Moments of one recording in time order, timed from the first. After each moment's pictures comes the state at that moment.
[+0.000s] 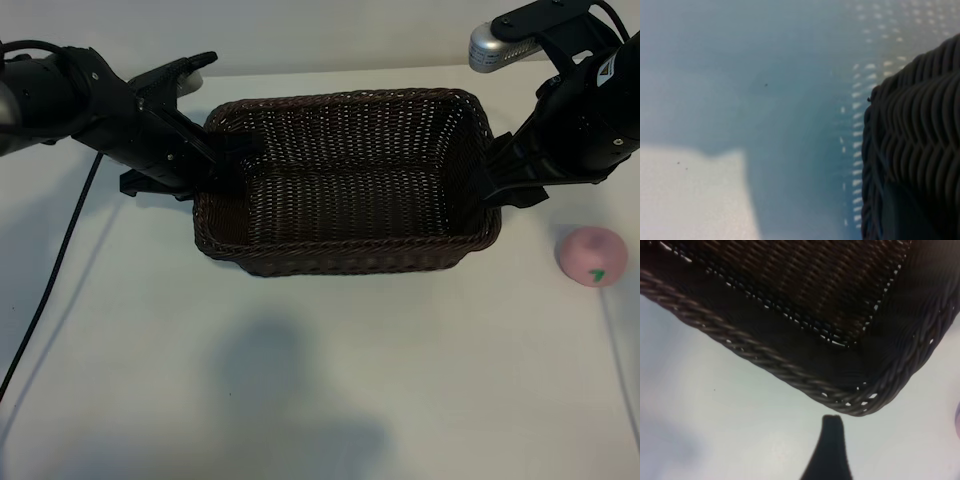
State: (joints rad) left arm -0.24 1.94 -1.21 -0.56 0.52 0.11; right arm 0.27 1.48 -1.19 0.17 0.95 -0.14
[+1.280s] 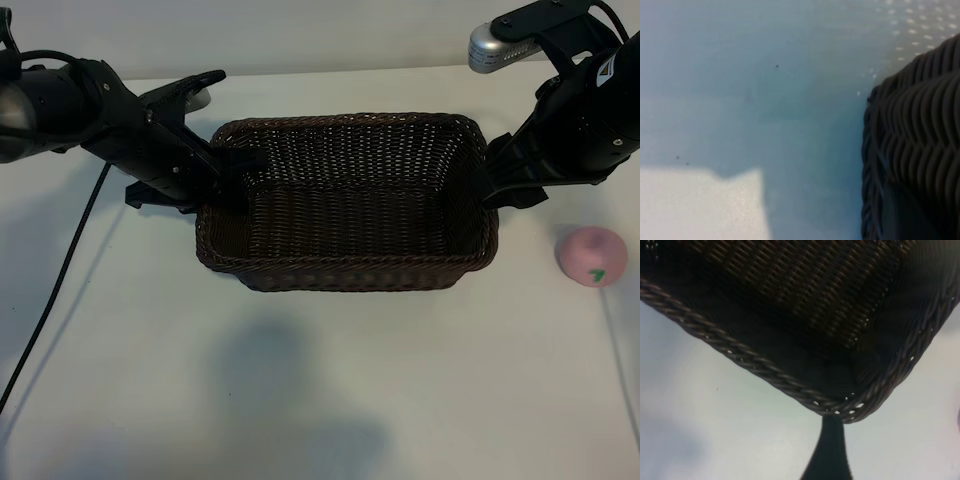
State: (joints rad) left arm -0.24 1.98 -1.21 -0.56 0.53 0.13; right arm 0.27 1.48 -1.19 0.17 0.95 -0.14
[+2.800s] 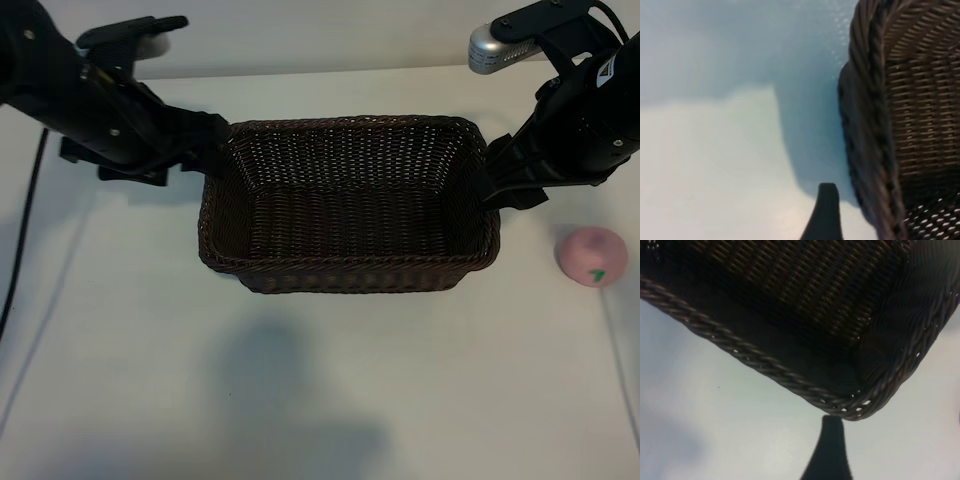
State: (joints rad) left arm -0.22 1.72 -1.22 -0.34 0.71 0.04; right arm 0.27 1.48 -1.19 0.17 0.96 -0.14
